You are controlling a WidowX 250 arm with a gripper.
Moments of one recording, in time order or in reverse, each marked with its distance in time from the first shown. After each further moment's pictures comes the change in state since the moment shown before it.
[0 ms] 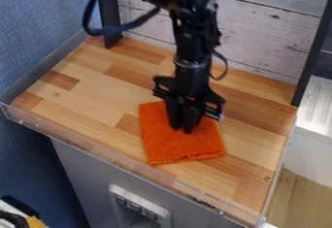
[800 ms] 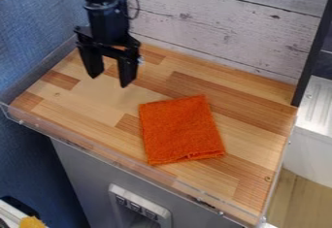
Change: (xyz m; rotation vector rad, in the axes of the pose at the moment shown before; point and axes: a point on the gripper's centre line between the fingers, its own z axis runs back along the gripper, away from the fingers) arm -0.017 0.109 0.047 -0.015 -0.048 0.038
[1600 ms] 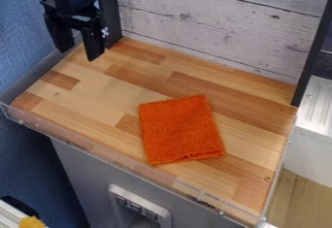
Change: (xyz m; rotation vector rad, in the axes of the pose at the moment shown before) arm 0.000 0.043 0.031 0.011 -0.010 -0.027
